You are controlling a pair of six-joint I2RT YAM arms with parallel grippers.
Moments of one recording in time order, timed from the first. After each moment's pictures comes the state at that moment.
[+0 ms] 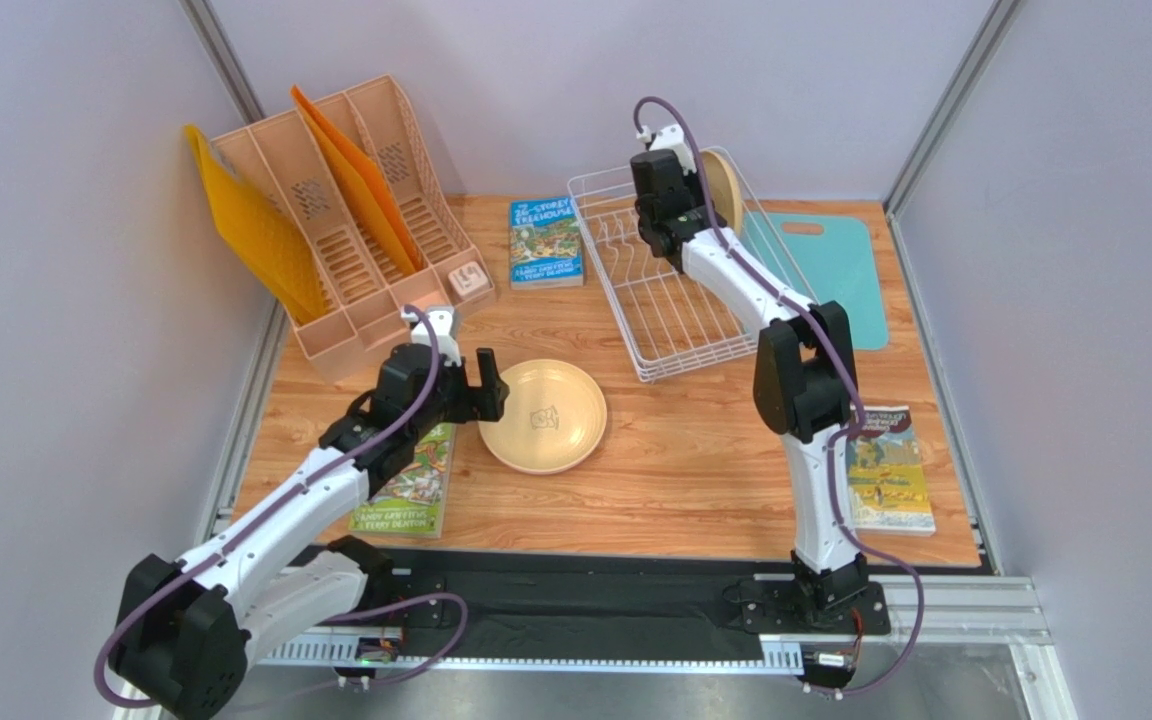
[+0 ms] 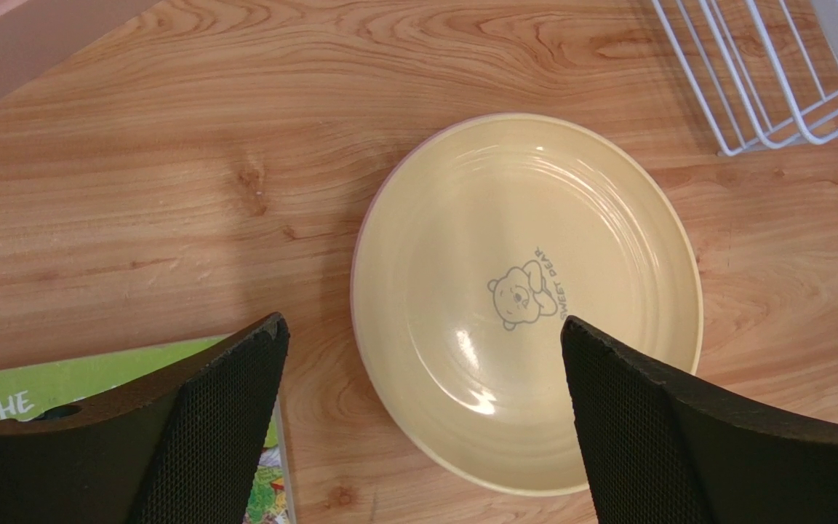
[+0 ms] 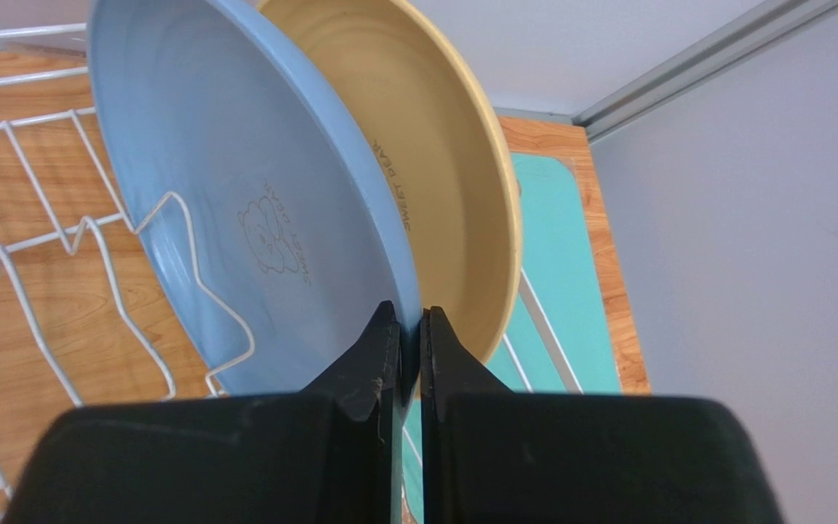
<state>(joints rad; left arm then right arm) -0.48 0.96 0.57 -0.15 -0.10 -0.37 0.43 2.21 1.99 -0.31 0.82 -0.16</state>
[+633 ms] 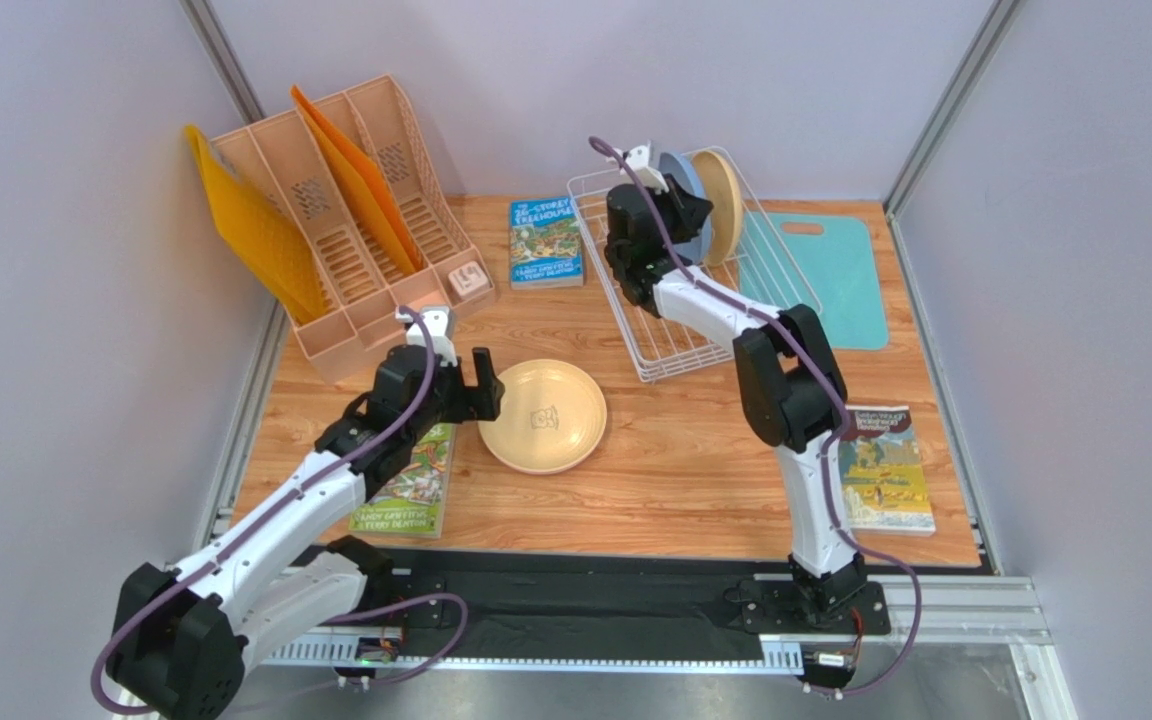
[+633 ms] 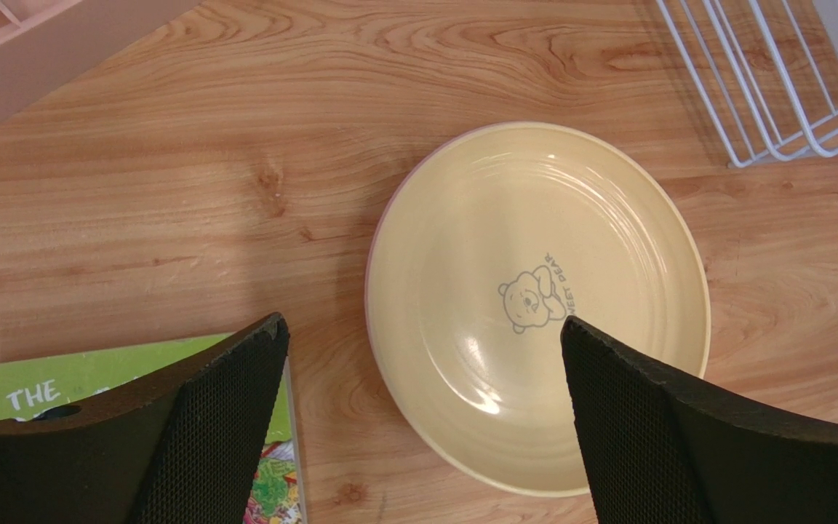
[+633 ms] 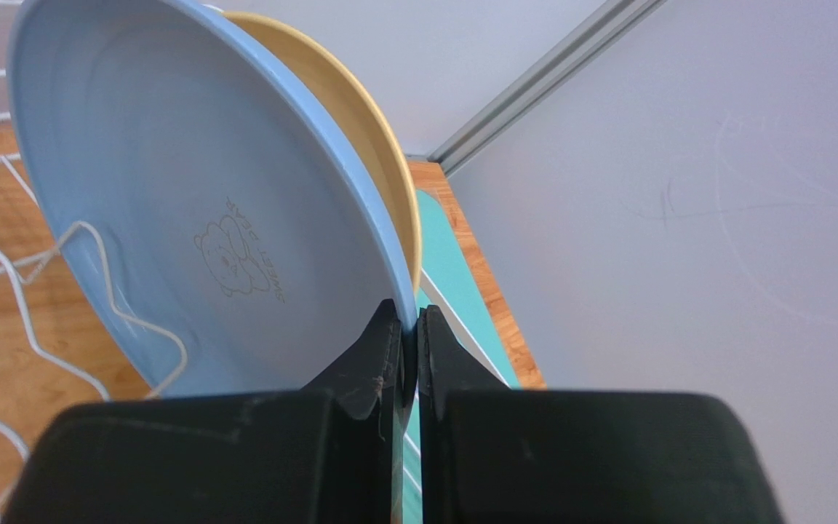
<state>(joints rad) -0.48 0.94 0.57 -0.17 -0.13 -0.36 0.53 2.20 1.75 0.35 1.17 -0.57</state>
